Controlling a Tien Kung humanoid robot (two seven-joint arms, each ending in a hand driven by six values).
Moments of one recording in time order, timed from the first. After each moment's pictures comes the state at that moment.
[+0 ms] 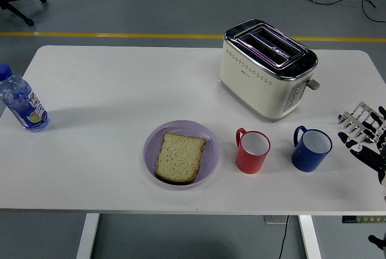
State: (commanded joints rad) left arm -0.10 0.04 -0.71 -0.18 1.44 -0.10 0.38; right arm -0.10 -0.21 1.38 1.39 -1.25 -0.37 0.25
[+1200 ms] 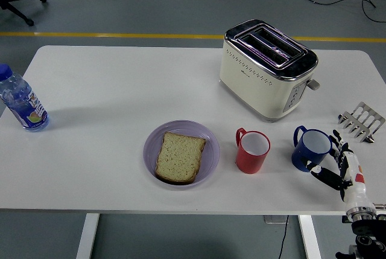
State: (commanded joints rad) left arm -0.11 0.04 -0.71 -0.18 1.45 -0.11 0.38; right arm -0.01 -0.15 1.20 1.19 -1.17 -0.42 0.30
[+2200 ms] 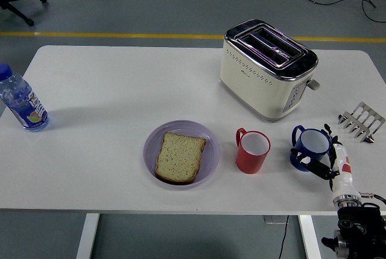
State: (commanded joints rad) left arm -0.12 0.03 -0.67 -0.18 1.44 -0.11 0.38; right arm 0.12 -0.10 1.16 1.03 -1.16 -0.47 0.31
